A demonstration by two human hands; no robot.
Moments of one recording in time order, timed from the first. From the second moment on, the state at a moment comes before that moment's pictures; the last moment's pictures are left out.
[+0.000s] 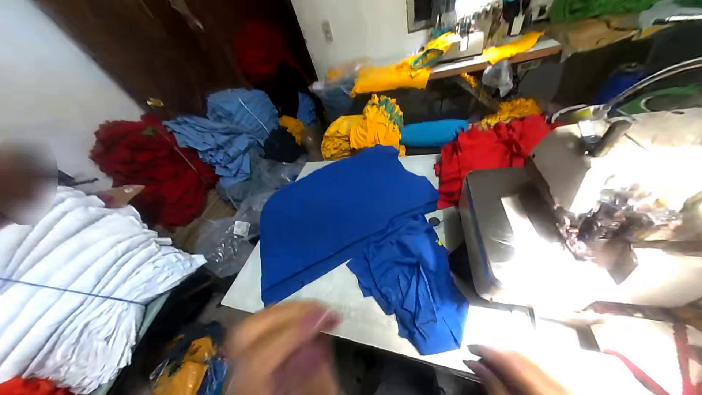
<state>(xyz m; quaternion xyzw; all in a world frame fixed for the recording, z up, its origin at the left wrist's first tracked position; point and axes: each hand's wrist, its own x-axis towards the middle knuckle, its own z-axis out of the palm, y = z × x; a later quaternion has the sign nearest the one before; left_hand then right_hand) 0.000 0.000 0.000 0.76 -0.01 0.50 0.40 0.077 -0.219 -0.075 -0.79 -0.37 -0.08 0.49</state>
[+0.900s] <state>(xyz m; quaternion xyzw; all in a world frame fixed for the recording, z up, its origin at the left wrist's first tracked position) 0.127 0.070 -0.102 0.92 0.10 0.22 0.32 0.097 -0.269 -0.152 -0.91 -0.23 -0.11 0.32</state>
